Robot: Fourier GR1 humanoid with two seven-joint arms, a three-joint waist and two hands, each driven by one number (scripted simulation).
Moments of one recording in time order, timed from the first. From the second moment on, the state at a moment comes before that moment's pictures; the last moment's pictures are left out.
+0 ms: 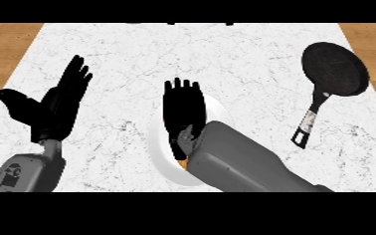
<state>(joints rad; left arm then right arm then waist) -0.20 0.35 -0.10 -1.54 0.30 0.23 0.17 -0.84 -0.02 0.75 -1.29 0.52 0.34 1.08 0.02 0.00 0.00</state>
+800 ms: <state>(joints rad) -0.18 0.32 -0.08 -1.57 0.28 0.21 0.20 -0.93 -0.01 0.83 -1.02 0.41 0.22 1.06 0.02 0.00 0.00</state>
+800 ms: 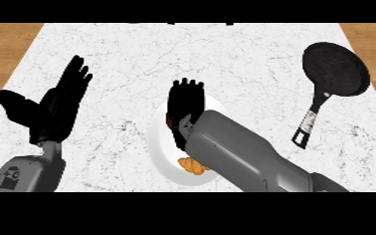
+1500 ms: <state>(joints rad) -0.18 0.29 -0.06 -1.57 0.24 0.18 0.20 -0.96 0.00 0.91 -0.83 0.33 0.10 0.99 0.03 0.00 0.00</state>
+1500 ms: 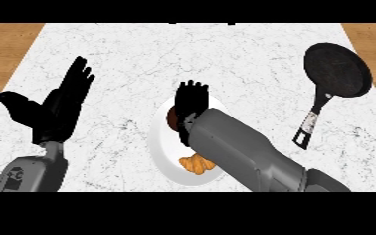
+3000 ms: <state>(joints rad) -0.20 0.25 -0.03 -1.58 0.20 0.15 0.22 -1.08 -0.19 0.81 -0.41 0.15 -0.24 0.80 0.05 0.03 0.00</state>
